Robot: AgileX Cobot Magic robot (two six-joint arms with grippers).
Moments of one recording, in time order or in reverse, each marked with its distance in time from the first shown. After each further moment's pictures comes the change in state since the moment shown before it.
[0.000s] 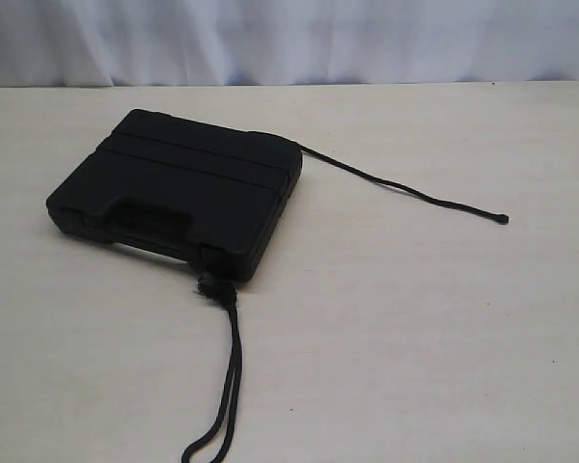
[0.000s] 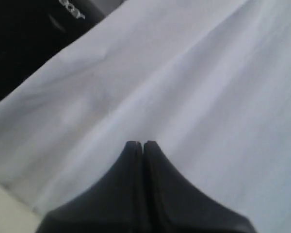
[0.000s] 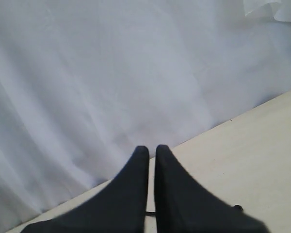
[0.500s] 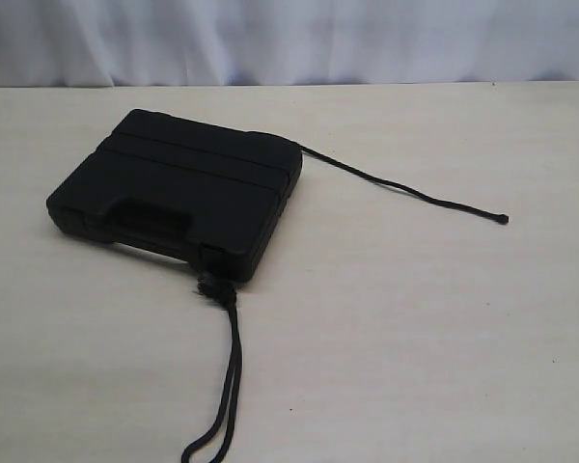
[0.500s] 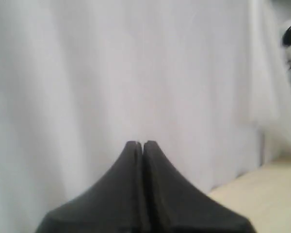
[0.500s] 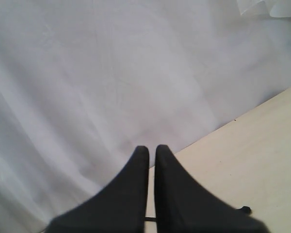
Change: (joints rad) left arm 0.000 0.908 -0.717 1.667 -0.086 -0.872; right arm 0.000 0.000 0.000 0.069 -0.021 0.000
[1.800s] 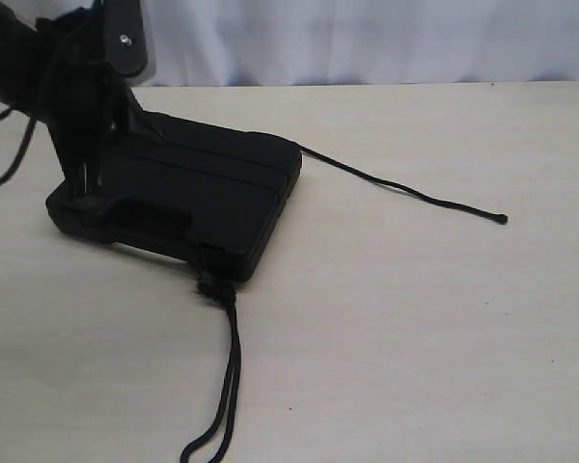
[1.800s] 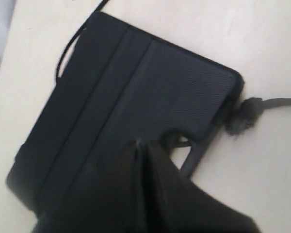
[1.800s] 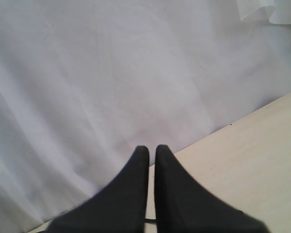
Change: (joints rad) left arm -0.192 0.629 -0.404 -1.398 1.147 2.305; right arm 0.000 0.000 0.000 0.000 -0.005 -0.041
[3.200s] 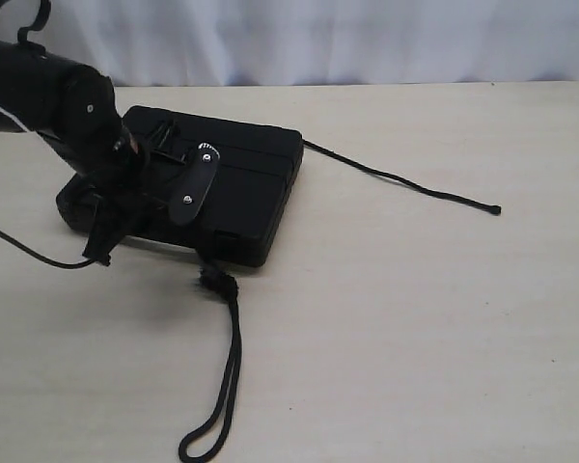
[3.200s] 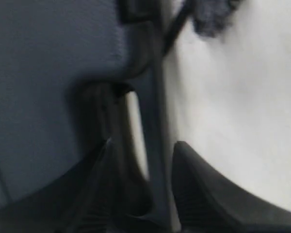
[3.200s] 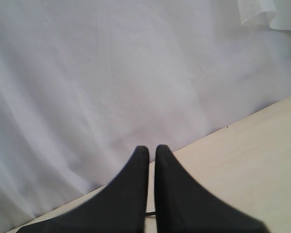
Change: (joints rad) left arm -0.102 0.337 0.000 0.438 -0.151 0.093; right arm 0.000 0.000 0.000 0.000 0.004 -0.047
